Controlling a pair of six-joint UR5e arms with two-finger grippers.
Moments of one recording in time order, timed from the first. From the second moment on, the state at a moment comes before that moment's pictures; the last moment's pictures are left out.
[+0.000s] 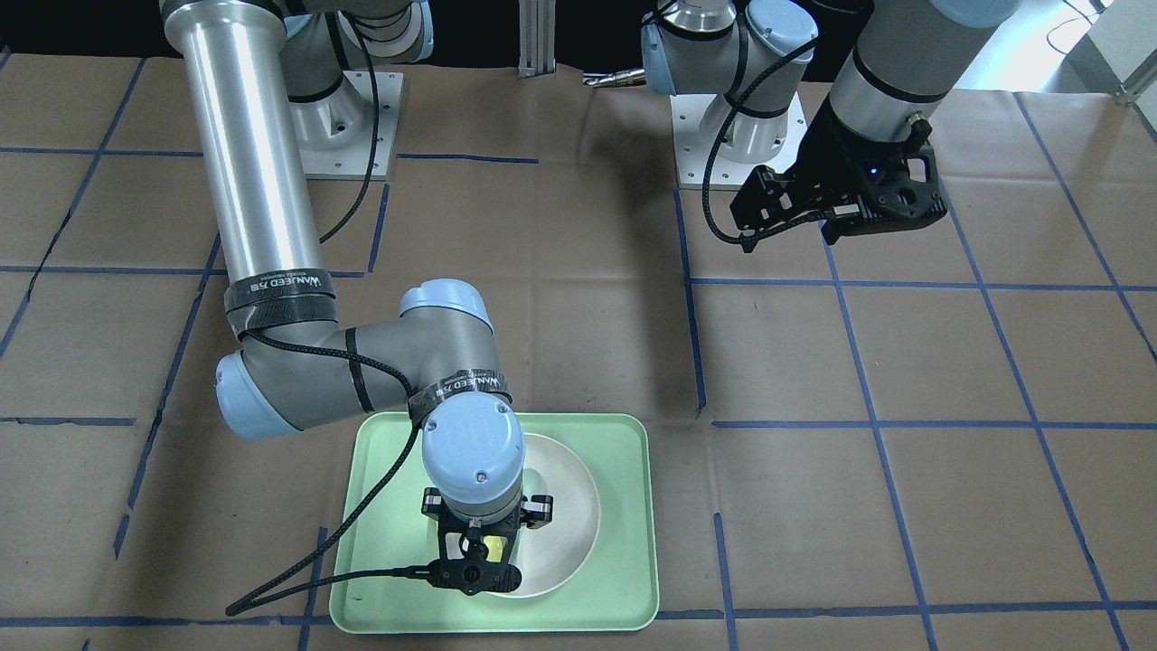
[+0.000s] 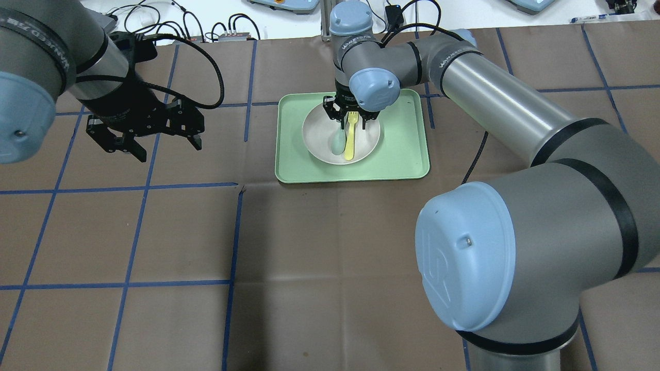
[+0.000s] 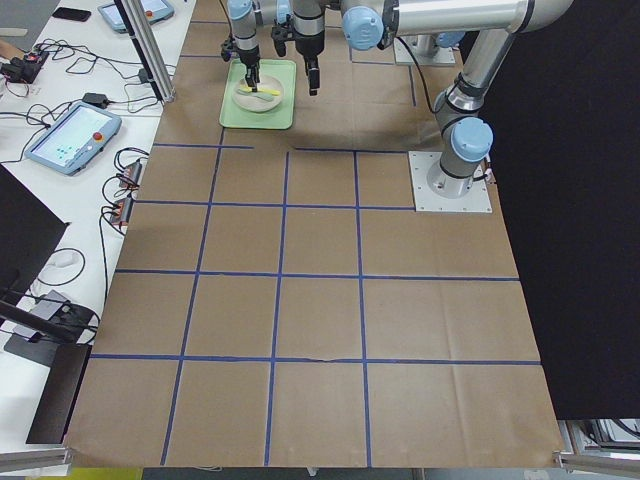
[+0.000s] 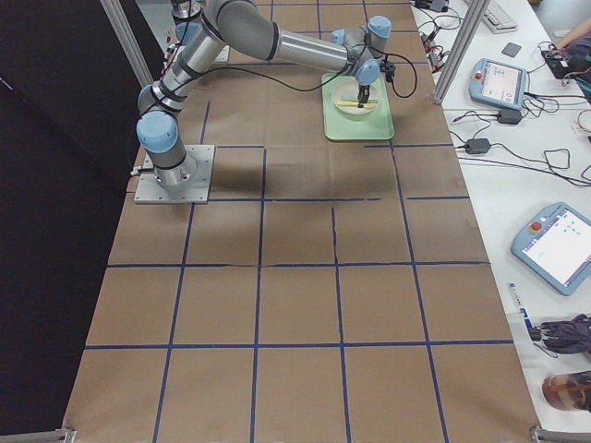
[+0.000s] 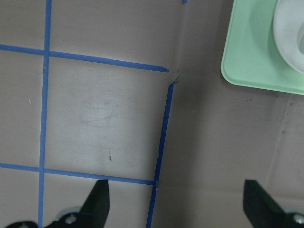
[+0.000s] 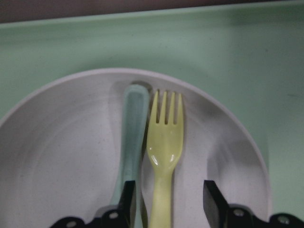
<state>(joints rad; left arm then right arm) -1.50 -1.52 -1.69 -1.52 1.52 -0.10 1.85 -0.78 1.19 -1.95 -1.58 0.35</state>
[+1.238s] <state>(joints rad) -1.50 -1.52 -1.69 -1.52 1.52 -0.09 1.85 -0.77 1.19 -1.92 -1.58 0.36</state>
